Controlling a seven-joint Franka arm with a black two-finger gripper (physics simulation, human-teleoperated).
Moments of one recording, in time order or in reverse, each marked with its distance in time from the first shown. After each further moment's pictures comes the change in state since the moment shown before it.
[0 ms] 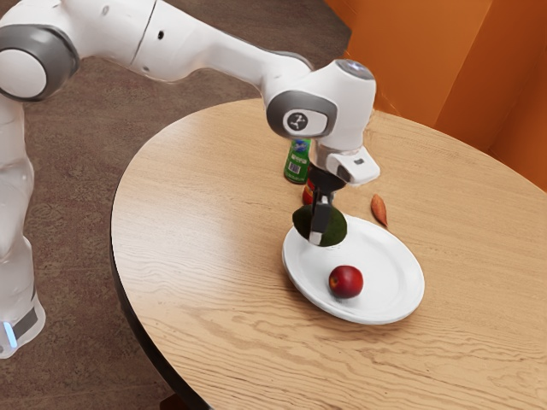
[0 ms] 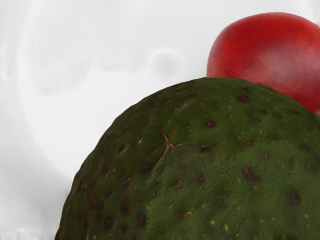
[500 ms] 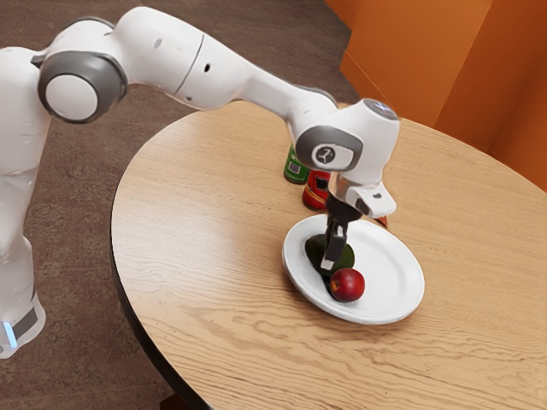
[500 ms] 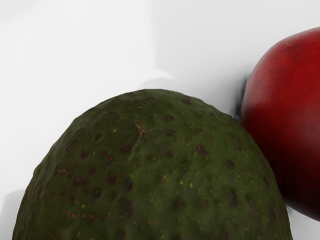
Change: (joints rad) arm -0.007 0.233 -0.003 0.152 -0.027 -0.009 0.036
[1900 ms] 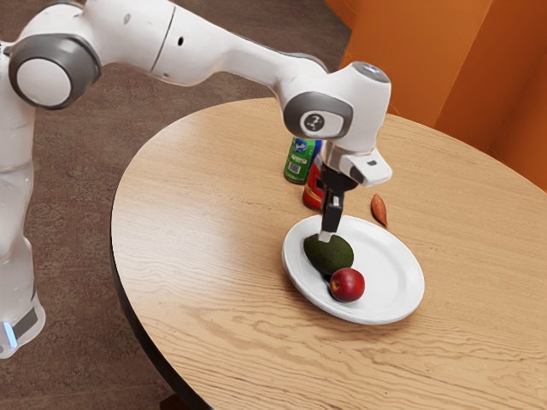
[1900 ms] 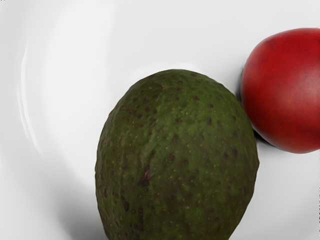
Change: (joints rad) arm 0.014 -0.127 0.002 -0.031 0.031 -0.035 -0.015
